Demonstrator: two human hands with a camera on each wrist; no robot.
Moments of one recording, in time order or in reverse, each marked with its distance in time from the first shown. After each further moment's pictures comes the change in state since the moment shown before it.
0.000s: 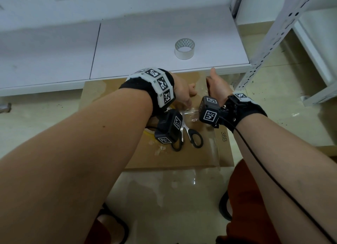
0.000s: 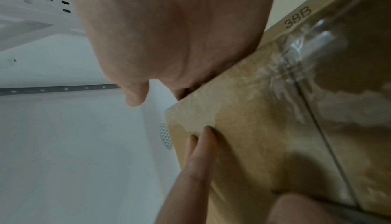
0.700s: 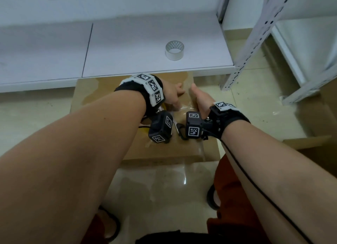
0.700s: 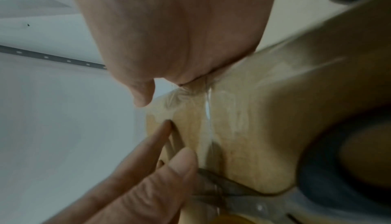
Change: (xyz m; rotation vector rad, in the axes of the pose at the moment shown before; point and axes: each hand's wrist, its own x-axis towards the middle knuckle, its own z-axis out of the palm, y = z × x) left_hand -0.007 0.001 0.019 -0.138 0.085 -0.033; right_hand -0.057 0.020 0.014 -0.306 0.110 0.057
